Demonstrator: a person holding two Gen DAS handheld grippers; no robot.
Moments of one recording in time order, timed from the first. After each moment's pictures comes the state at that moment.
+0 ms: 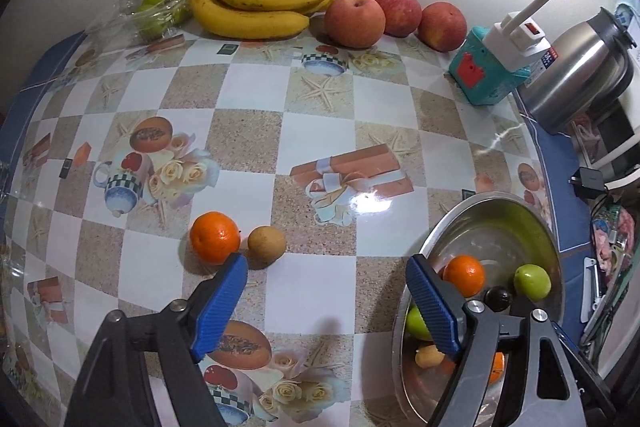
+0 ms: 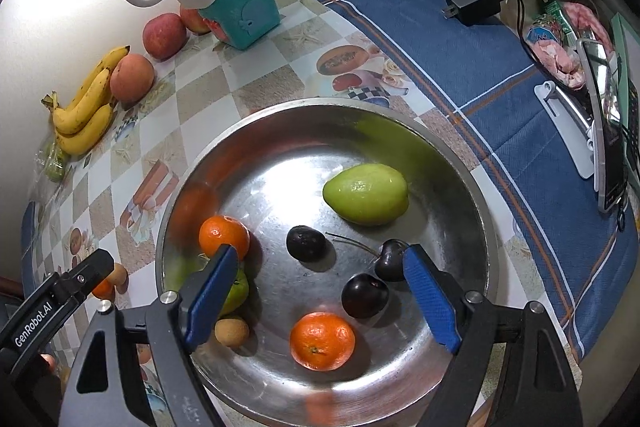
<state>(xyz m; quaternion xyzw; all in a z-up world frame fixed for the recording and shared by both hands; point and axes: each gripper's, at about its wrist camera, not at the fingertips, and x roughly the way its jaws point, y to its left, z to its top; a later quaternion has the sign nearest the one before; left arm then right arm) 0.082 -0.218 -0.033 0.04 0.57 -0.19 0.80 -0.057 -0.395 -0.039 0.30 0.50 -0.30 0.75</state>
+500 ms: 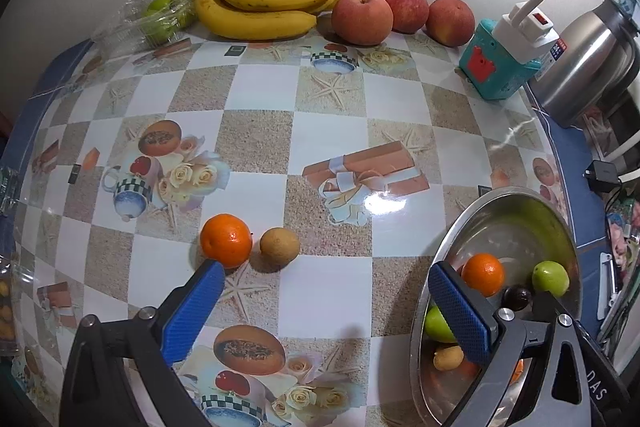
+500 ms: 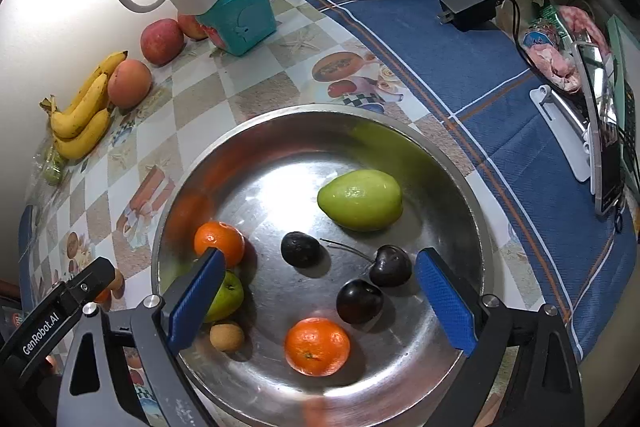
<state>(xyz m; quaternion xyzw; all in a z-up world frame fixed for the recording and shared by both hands) 0.082 -0.219 -0.038 0.07 0.57 -0.18 0.80 -0.058 -0.394 -0.039 0.29 0.50 -0.31 0.76</state>
